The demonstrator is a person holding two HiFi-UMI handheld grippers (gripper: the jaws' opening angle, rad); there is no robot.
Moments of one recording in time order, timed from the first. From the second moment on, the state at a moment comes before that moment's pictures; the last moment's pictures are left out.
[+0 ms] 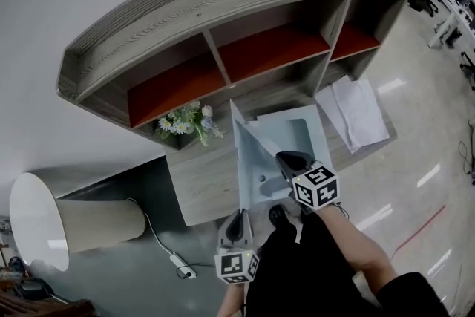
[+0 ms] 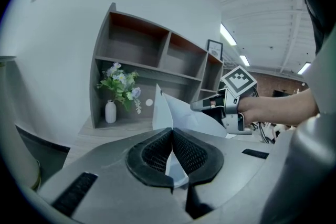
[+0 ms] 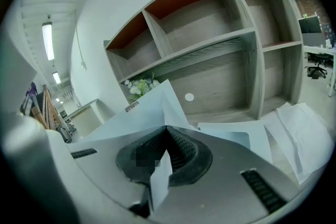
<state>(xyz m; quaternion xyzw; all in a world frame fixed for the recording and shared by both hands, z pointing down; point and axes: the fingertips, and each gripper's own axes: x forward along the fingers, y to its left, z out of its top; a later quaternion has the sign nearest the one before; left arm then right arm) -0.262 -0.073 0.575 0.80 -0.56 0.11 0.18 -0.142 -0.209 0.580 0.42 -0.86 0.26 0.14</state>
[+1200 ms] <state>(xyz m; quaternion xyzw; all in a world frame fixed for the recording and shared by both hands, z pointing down) -0.182 -0.066 0.552 0.80 -0.58 0.12 0.12 -0.035 -0.162 0.504 0.40 -0.88 0.24 0.07</state>
